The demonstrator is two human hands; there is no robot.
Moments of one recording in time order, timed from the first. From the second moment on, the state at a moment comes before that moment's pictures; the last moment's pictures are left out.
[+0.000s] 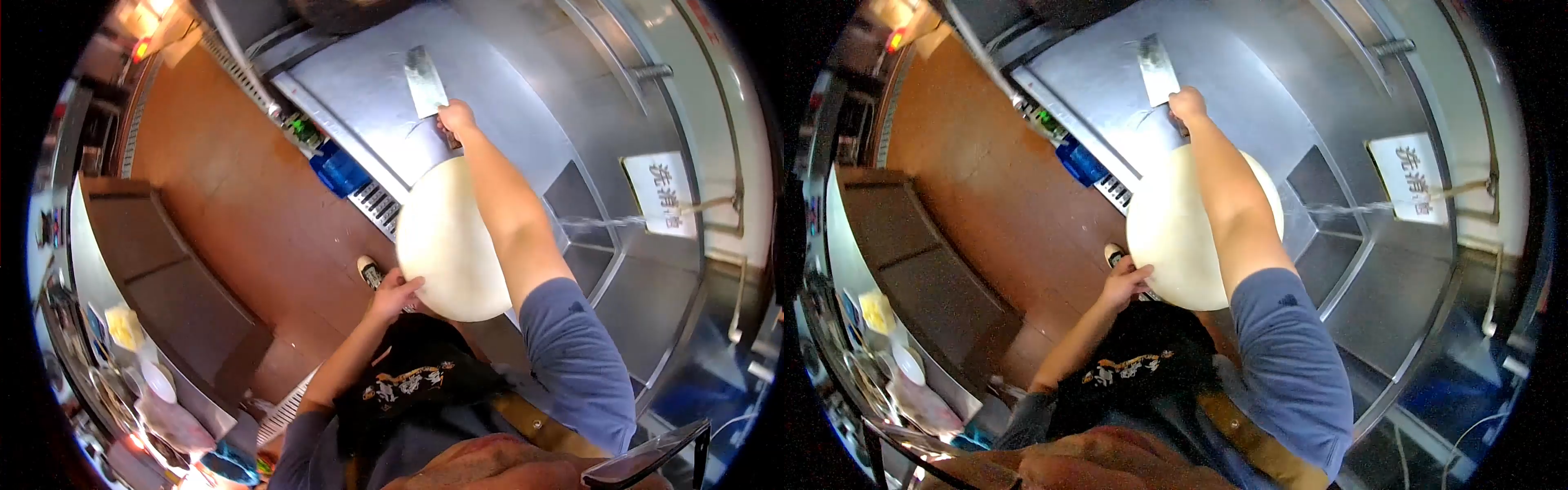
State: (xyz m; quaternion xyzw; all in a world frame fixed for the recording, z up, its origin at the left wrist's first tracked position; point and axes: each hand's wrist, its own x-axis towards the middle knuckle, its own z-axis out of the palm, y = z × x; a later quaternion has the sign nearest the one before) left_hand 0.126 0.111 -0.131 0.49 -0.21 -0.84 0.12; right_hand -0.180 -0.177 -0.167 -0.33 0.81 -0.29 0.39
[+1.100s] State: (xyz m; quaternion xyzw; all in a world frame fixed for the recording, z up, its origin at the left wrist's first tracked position) left_hand 0.125 0.077 -0.132 0.44 -0.06 -0.79 0.42; right_hand -0.319 -0.078 -0.185 -0.20 0.71 -0.55 0.39
